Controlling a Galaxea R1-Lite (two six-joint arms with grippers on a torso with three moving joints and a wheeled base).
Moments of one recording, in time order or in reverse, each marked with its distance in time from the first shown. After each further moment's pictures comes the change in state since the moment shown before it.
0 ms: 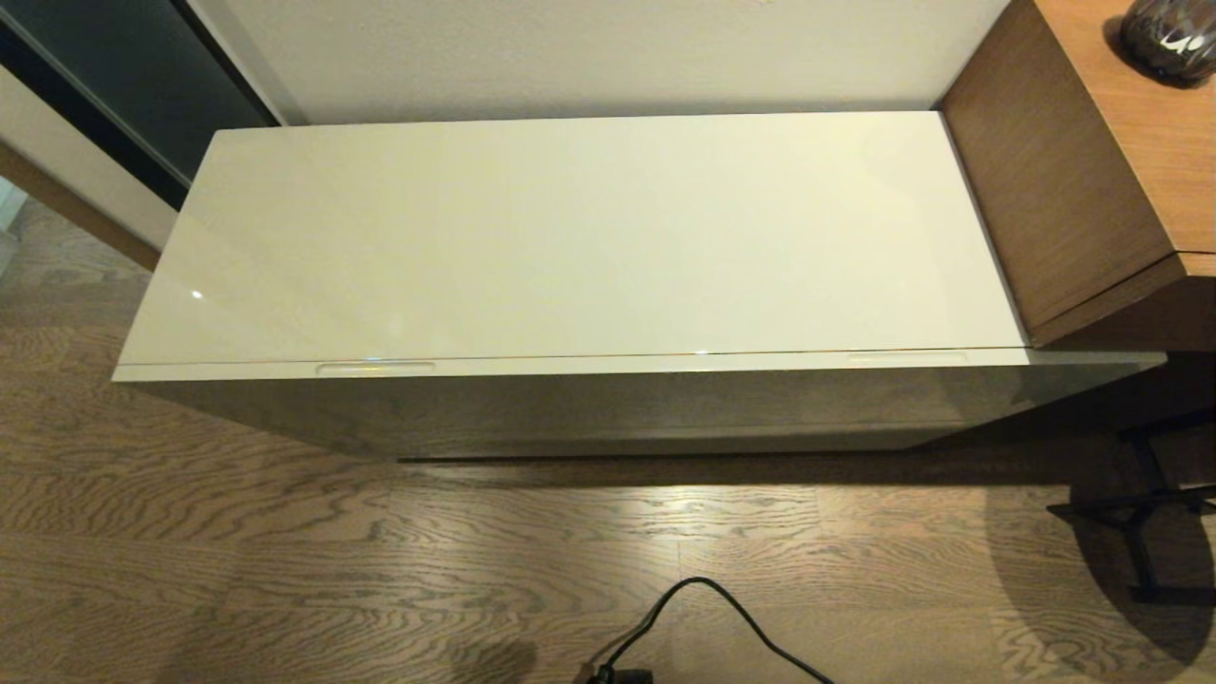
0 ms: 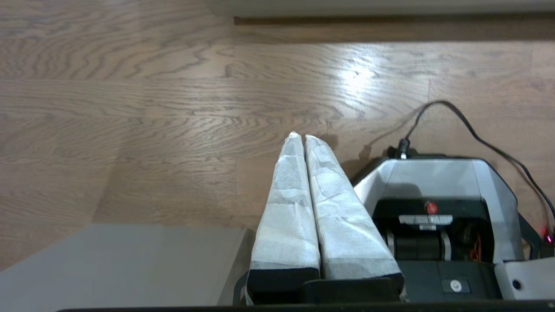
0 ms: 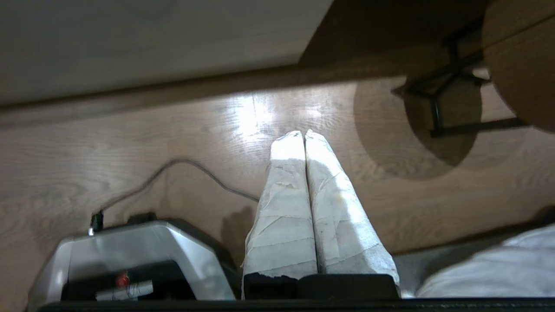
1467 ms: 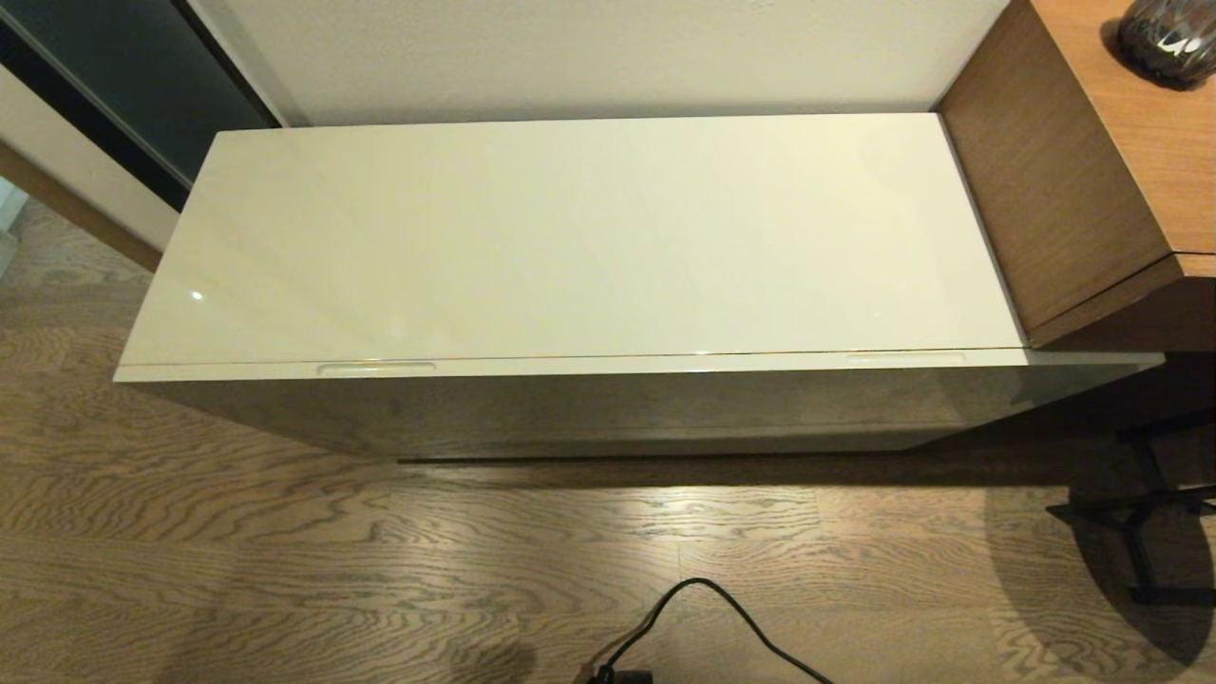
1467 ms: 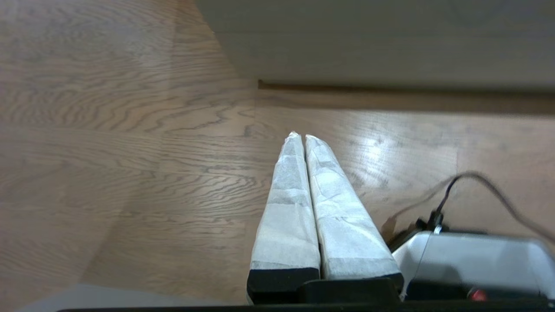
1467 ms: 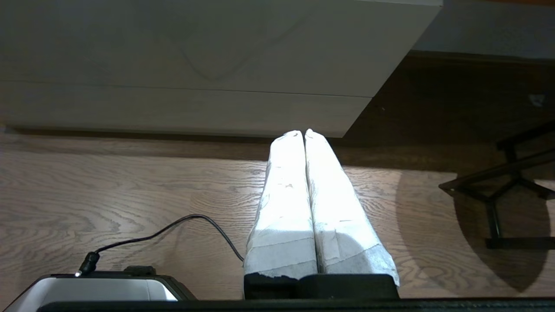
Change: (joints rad) left arm -0.021 -0.239 0.483 -0.499 0.106 -0.018; right arm 0.130 -0.267 0.647 -0.679 0.076 -0.083
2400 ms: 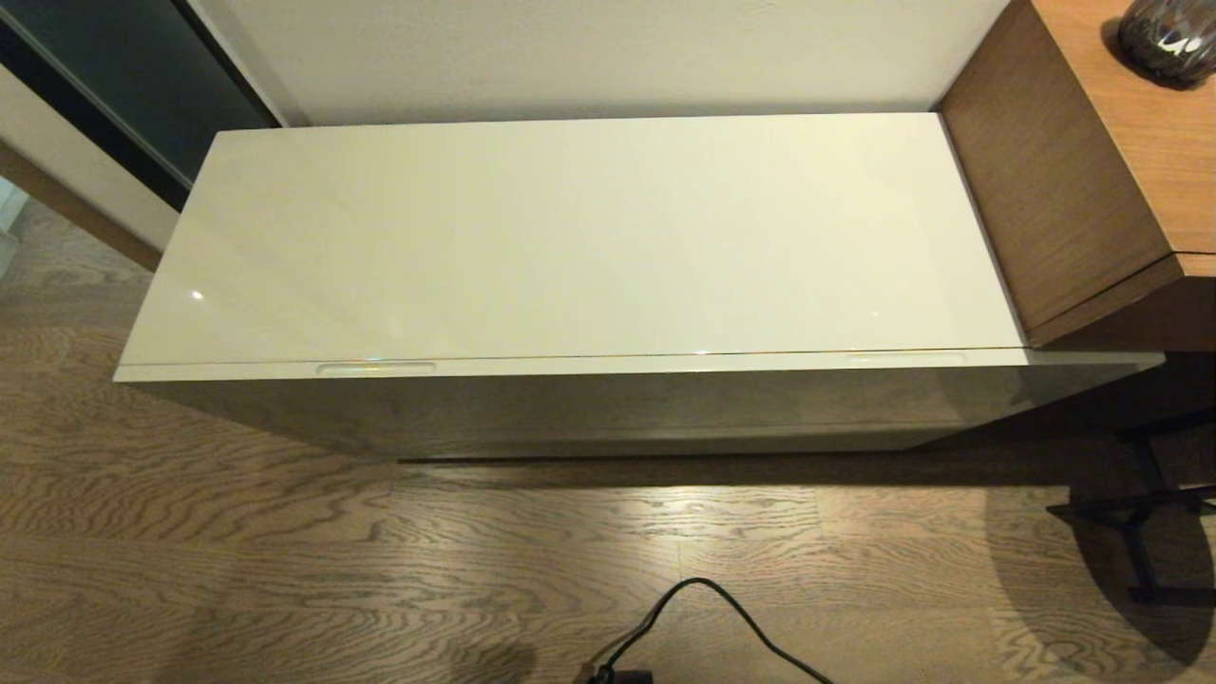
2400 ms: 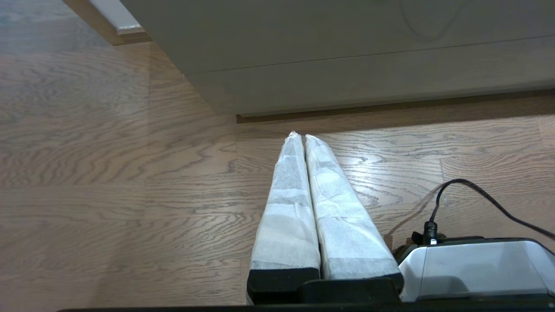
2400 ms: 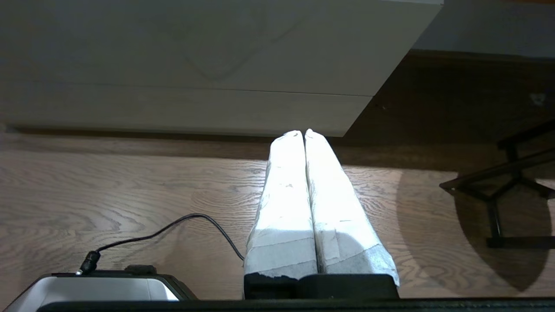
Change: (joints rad) left arm -0.002 0.000 0.129 -0.227 -0.117 0.082; right arm 0.000 -0.001 0.001 0.003 0.001 0.007
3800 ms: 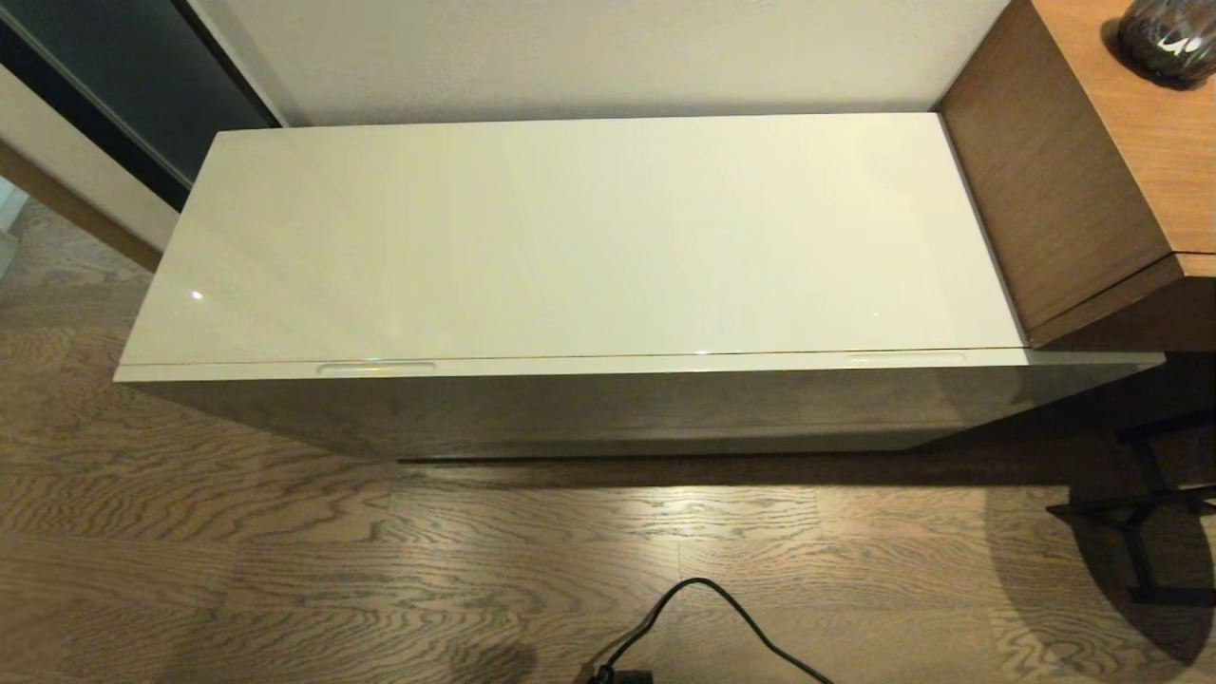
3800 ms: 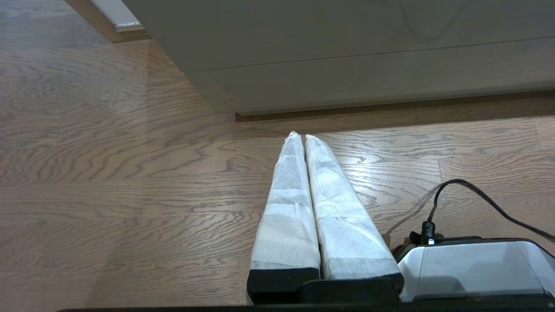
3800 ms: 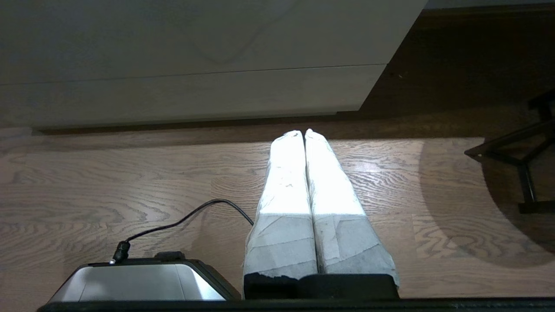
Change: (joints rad) left arm 0.000 0.000 0.000 0.003 0.001 -0.008; right arm 0.000 0.001 0.000 0.063 -0.004 0.099
